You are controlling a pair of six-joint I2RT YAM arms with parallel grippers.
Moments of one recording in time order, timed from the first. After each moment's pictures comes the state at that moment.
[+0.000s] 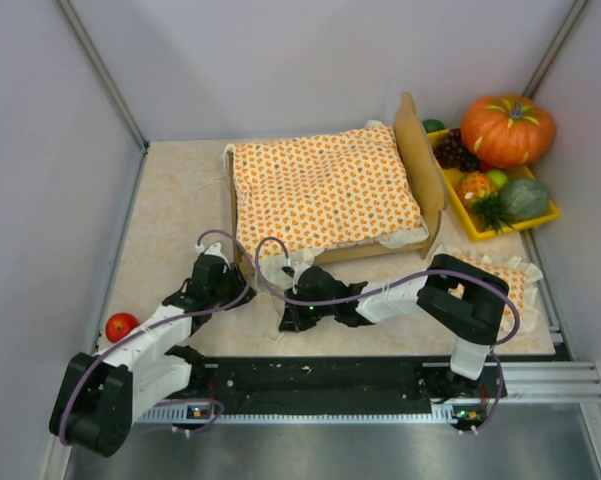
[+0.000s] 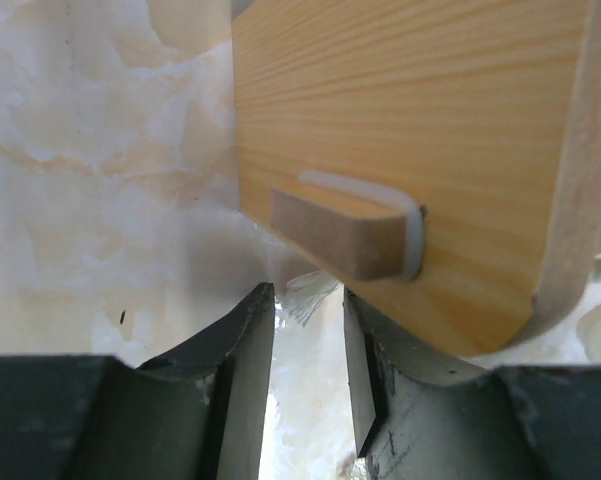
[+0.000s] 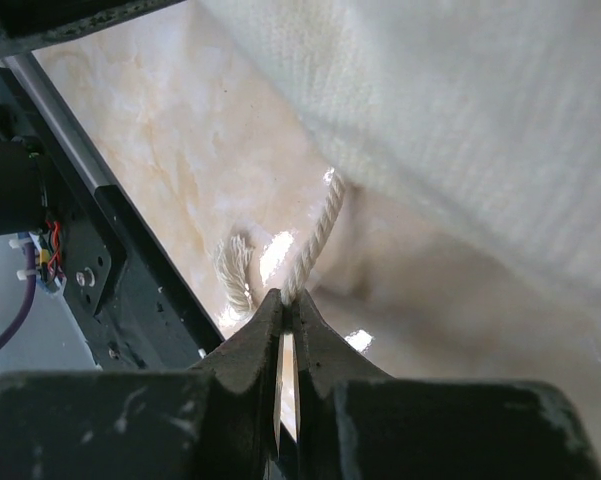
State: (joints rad) left arm -0.34 0.97 0.30 -0.13 0.08 -0.66; right arm 1.12 1.79 0.80 0.30 -0.21 0.74
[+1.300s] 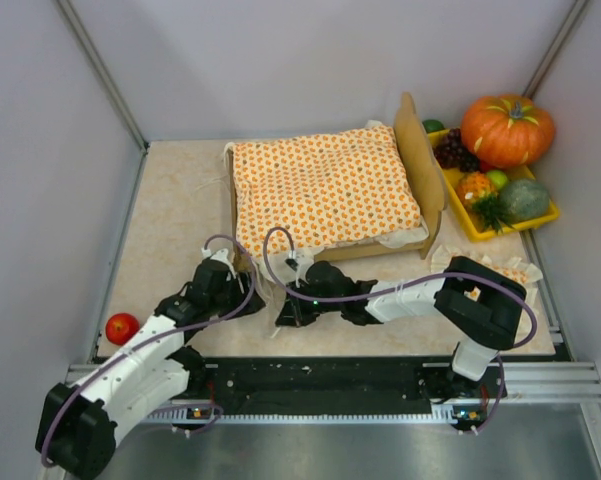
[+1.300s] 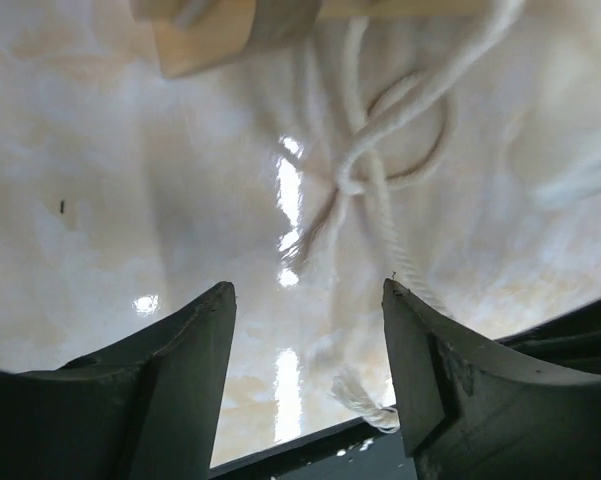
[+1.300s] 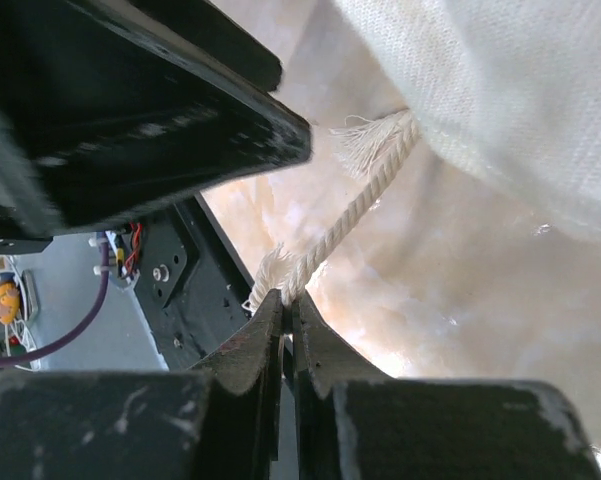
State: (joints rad) left arm -0.46 0.84 0.37 -0.41 0.11 -0.66; right arm 1.10 1.70 0.77 0.36 -0.26 0.77
